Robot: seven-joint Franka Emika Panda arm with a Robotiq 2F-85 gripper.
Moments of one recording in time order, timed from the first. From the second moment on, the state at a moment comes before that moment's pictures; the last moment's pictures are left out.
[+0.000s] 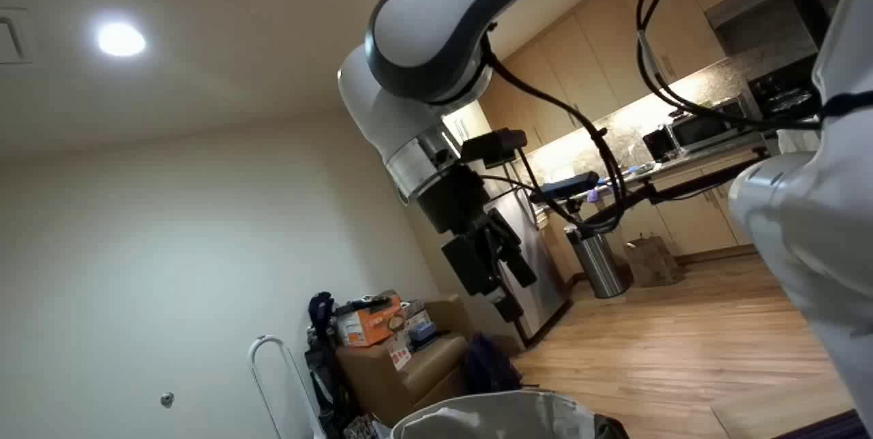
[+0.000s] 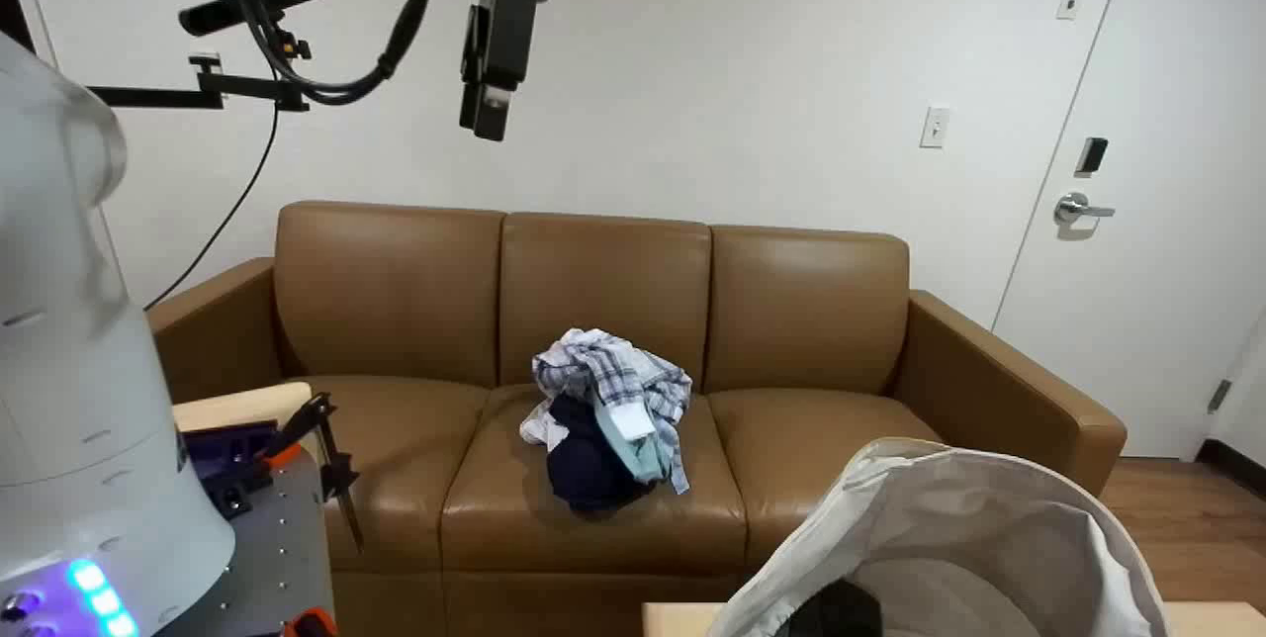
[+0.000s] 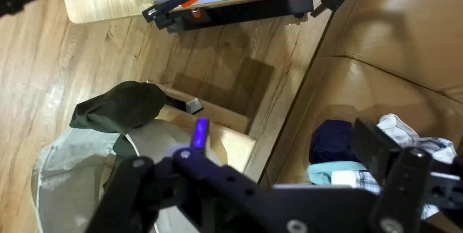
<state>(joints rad) -0.04 -0.69 -0.01 -2.46 -0.01 1.59 0.13</state>
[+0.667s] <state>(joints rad) -0.04 -0.68 -0.02 -2.49 -0.01 1.71 0.10</state>
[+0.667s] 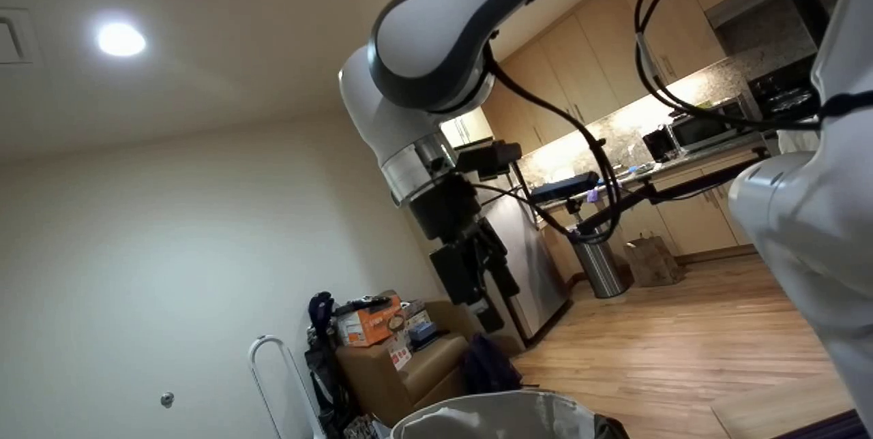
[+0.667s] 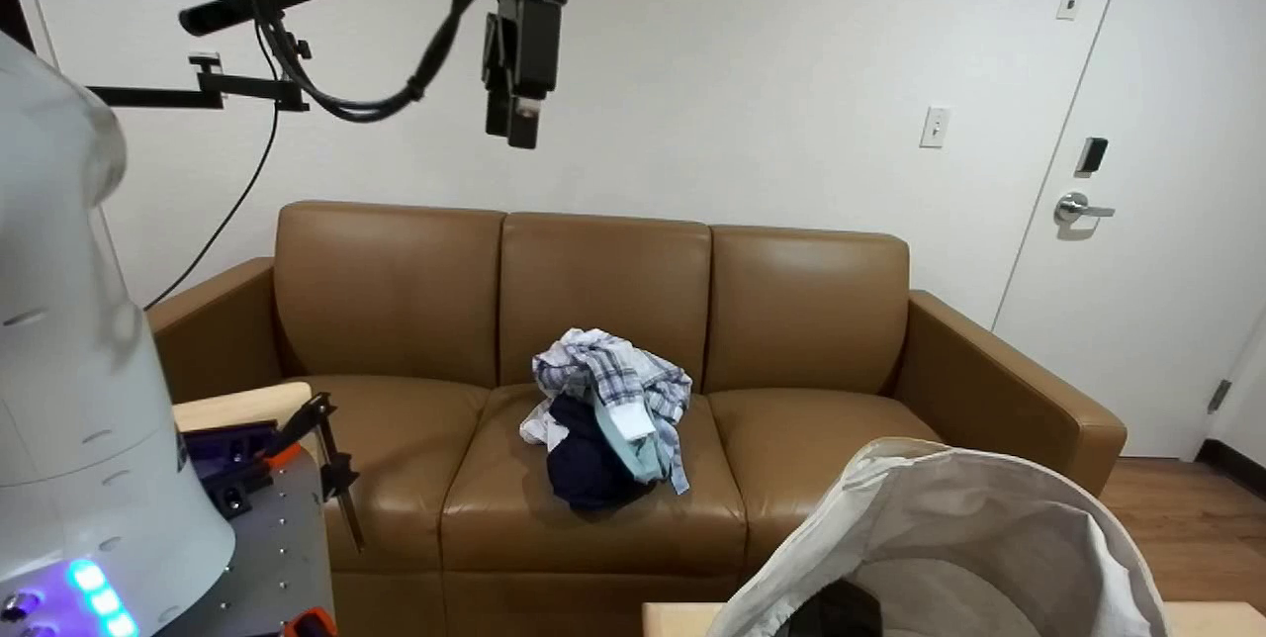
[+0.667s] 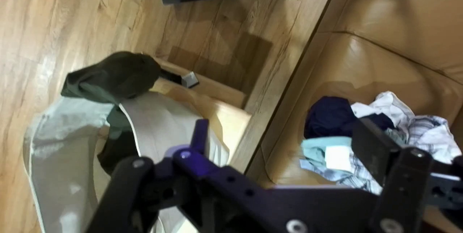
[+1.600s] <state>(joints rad) 0.21 -0.17 -0.01 -2.47 0.10 2.49 -0.22</state>
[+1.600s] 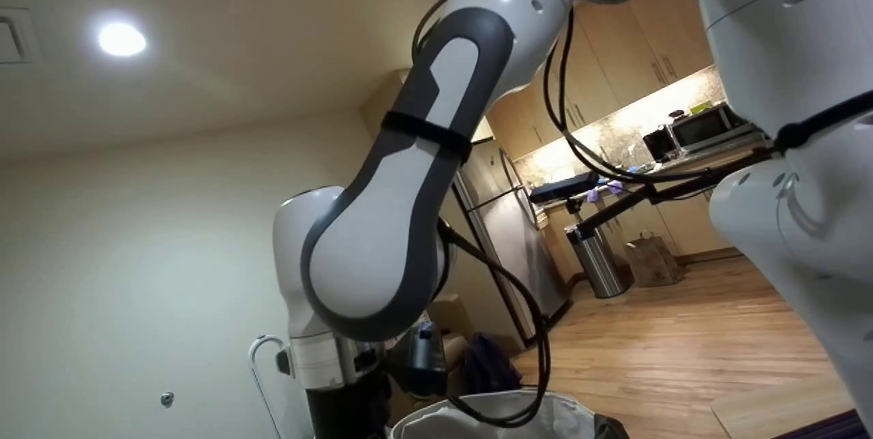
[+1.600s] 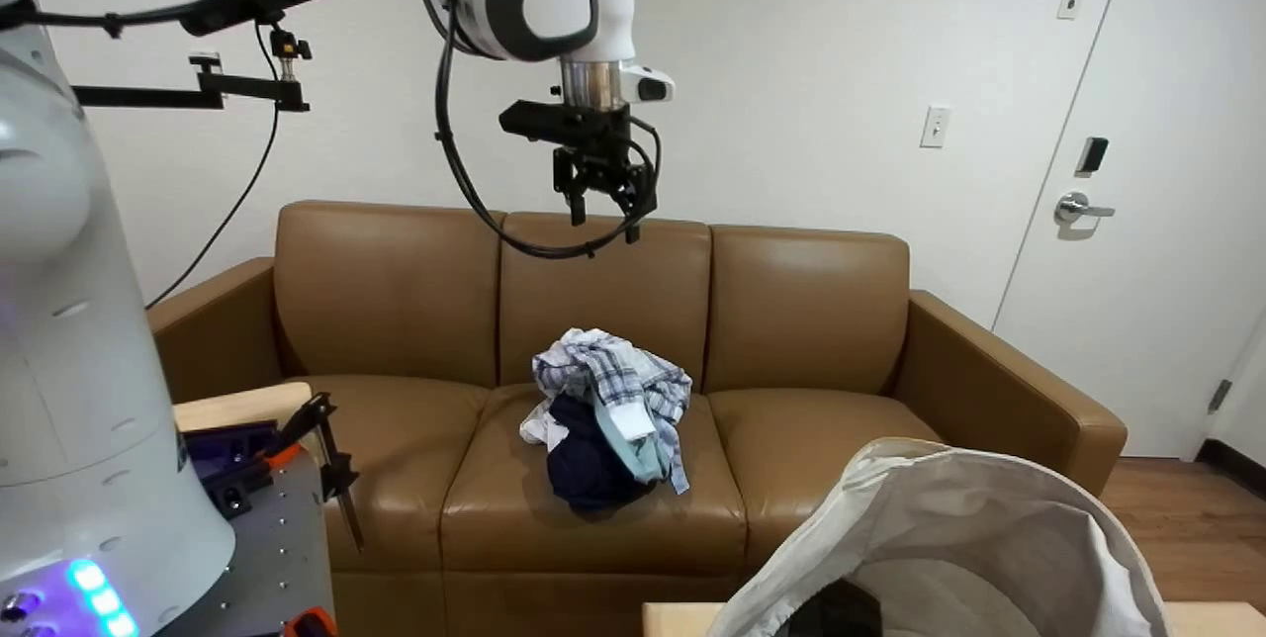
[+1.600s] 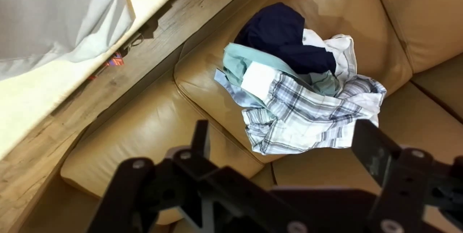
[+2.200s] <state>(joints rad) 0.22 0.03 -0.04 -2.27 0.17 2.48 -0.57</state>
